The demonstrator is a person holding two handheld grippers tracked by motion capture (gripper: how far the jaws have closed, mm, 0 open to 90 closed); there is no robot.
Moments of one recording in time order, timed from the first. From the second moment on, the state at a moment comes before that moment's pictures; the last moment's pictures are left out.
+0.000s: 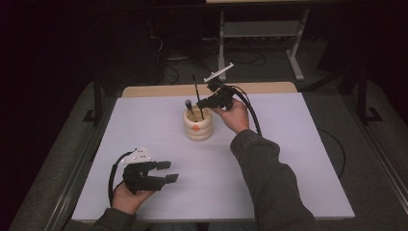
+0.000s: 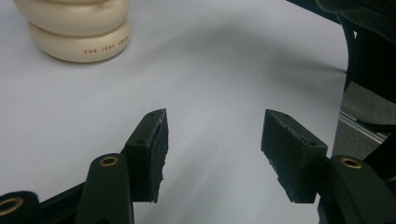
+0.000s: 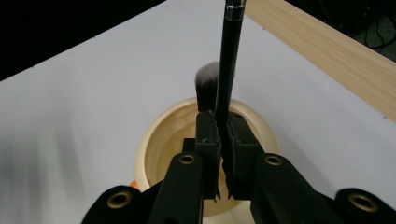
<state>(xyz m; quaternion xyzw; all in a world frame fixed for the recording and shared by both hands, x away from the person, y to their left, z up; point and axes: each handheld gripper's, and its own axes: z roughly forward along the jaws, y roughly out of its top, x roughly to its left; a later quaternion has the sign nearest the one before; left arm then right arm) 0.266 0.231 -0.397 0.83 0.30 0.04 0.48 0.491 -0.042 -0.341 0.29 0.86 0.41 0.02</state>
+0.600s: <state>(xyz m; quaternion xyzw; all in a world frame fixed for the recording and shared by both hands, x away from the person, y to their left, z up) 0.267 0.232 -0.397 0.82 0.30 0.04 0.48 0.487 -0.038 -0.346 0.29 0.87 0.41 0.03</state>
